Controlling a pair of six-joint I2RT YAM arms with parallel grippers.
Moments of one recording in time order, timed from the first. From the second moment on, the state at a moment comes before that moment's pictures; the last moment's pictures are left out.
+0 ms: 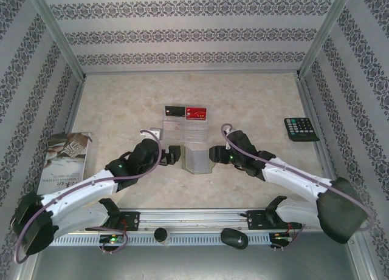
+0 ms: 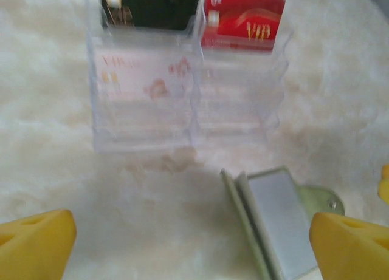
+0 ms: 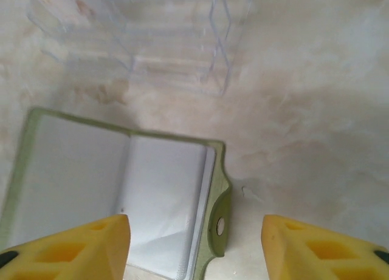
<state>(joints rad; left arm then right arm) -0.76 0.98 0.56 -0.16 -0.30 -0.53 0.66 1.14 0.56 -0.19 -0.04 0.59</state>
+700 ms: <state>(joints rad) -0.11 1.18 0.53 0.16 -0.51 -0.12 0.40 0.91 0.54 -0.18 0.38 0.61</state>
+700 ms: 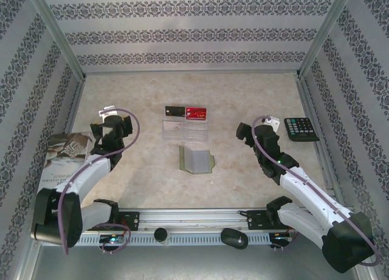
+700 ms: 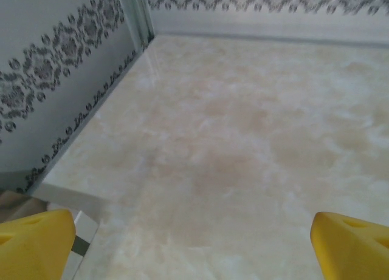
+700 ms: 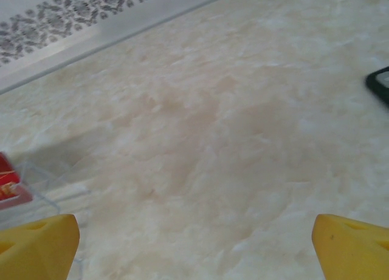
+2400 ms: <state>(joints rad) -0.02 1.60 0.35 0.87 -0.18 -0.02 0.04 1.53 0.36 0.84 0.21 0.06</state>
